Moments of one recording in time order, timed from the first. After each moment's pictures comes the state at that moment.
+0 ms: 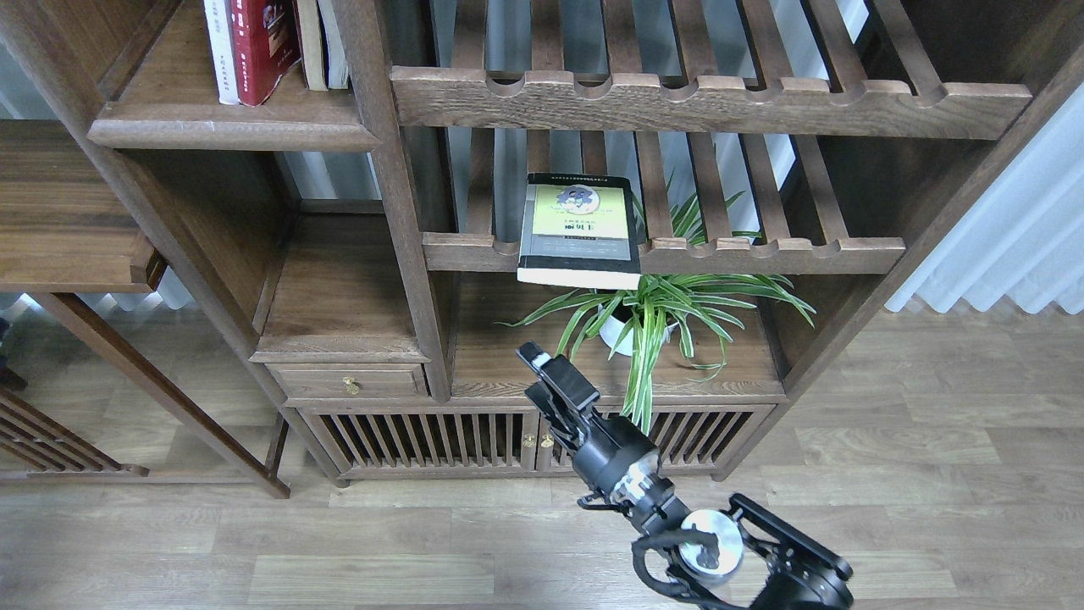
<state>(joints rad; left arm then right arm) 0.09 0.65 -1.37 -0.99 0.22 -0.49 -0.27 0.20 0.02 0.74 1.10 0.23 0.34 0.07</state>
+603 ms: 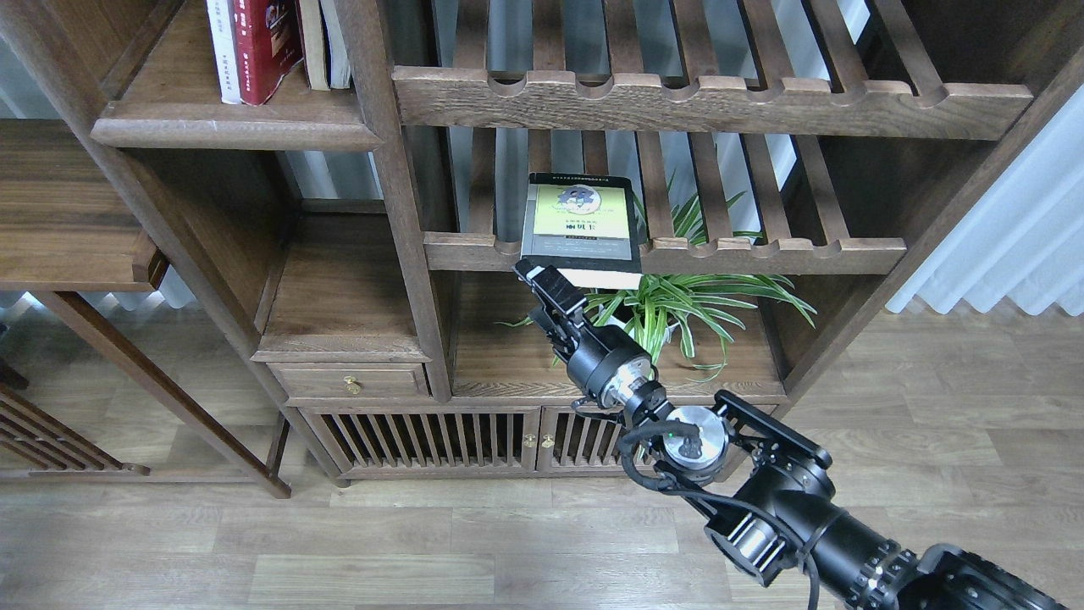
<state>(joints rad) 0.09 0.64 -1.39 -0.99 0.22 -0.49 -0.26 0.47 0.02 0.71 0.95 0.37 0.19 0.10</state>
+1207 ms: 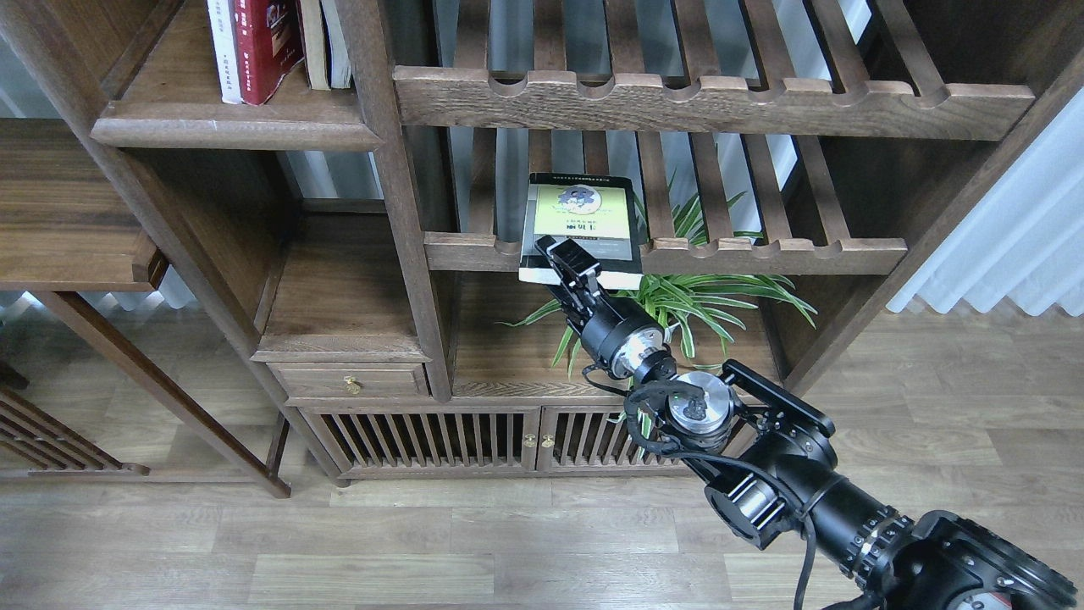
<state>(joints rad) 0.09 0.64 -1.40 -1.00 0.22 -0.49 -0.26 0.53 0.02 0.76 0.90 0.47 0.10 0.12</state>
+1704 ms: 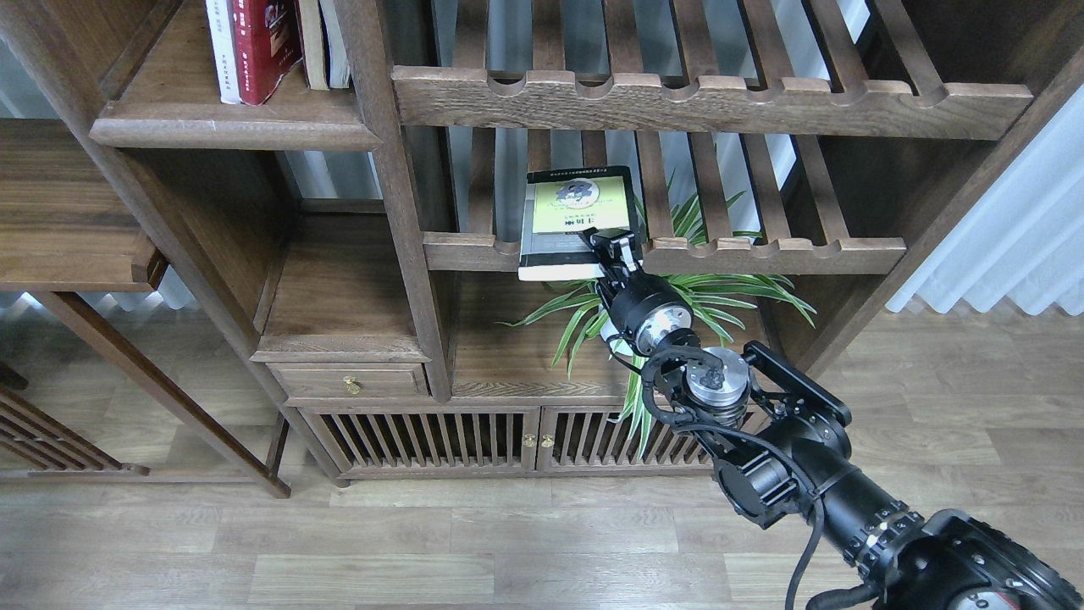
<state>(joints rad) 0.09 0.62 -1.41 -1.00 0.22 -0.49 -0.26 0.50 0.01 0.86 0.95 0.50 0.06 0.14</state>
